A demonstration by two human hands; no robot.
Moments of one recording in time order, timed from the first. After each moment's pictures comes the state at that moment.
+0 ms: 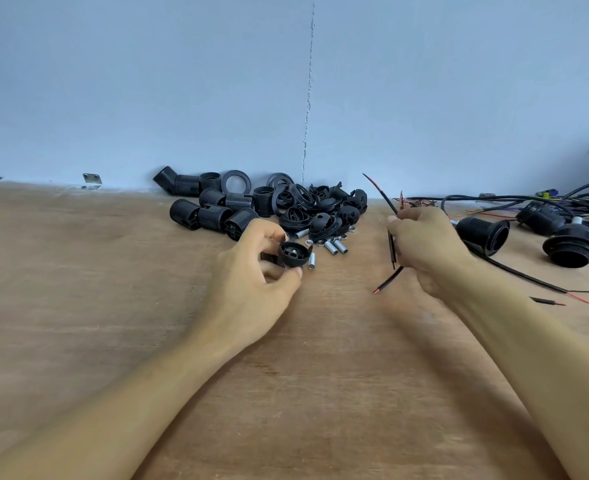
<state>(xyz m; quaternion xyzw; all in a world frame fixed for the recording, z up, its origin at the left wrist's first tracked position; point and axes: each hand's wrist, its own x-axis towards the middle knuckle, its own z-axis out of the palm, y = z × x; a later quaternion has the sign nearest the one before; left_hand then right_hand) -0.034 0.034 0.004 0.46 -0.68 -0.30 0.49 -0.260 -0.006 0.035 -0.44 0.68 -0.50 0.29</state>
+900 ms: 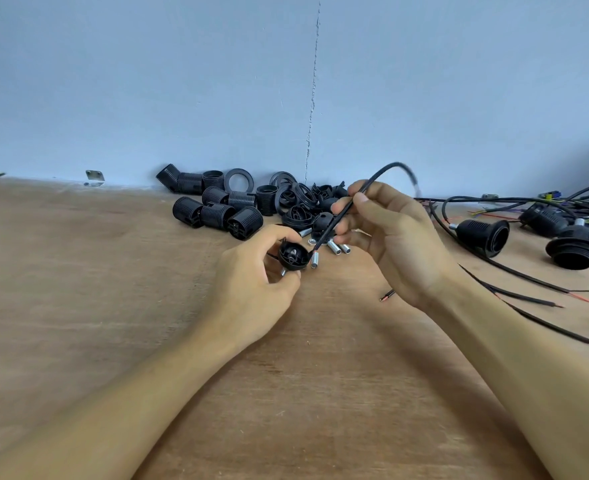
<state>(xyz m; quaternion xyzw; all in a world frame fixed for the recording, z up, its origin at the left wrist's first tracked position) -0.031 0.033 0.004 0.45 -0.71 -0.23 0.48 -0.221 0.020 0.047 -0.52 0.34 -0.60 0.50</state>
